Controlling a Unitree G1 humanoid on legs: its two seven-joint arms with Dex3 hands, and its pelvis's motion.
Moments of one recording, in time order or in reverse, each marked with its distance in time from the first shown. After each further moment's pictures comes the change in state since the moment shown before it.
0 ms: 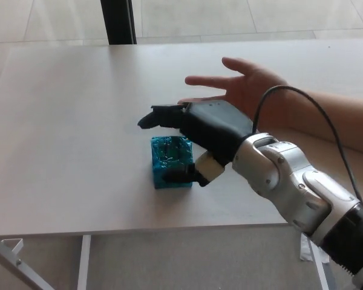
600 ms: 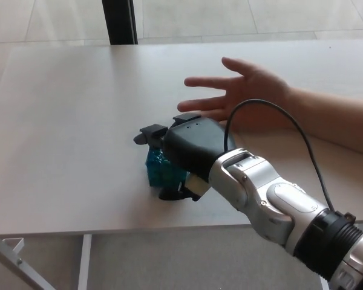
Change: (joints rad) left_arm -0.011 0.001 -0.030 0.001 0.012 0.000 0.000; right_arm -0.027 0.090 0.093 0.114 -0.228 0.113 -0.031
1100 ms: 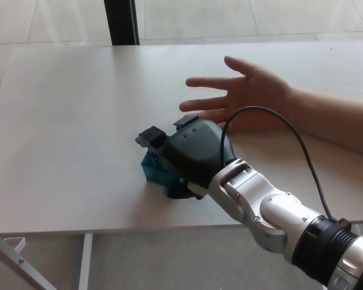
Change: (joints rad) left_arm 0.002 0.000 -0.006 0.003 0.000 0.000 0.000; right_arm 0.000 -0.009 0.092 0.102 -0.172 -0.019 -0.251
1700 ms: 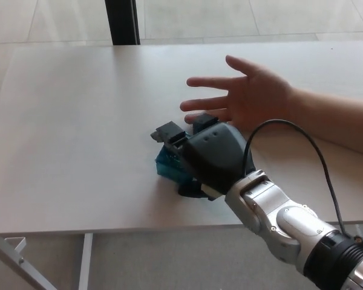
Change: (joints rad) left_arm 0.041 0.000 -0.007 0.001 0.002 -0.023 0.000; right_arm 0.098 -0.018 -0.123 -0.015 -0.020 -0.087 -0.163
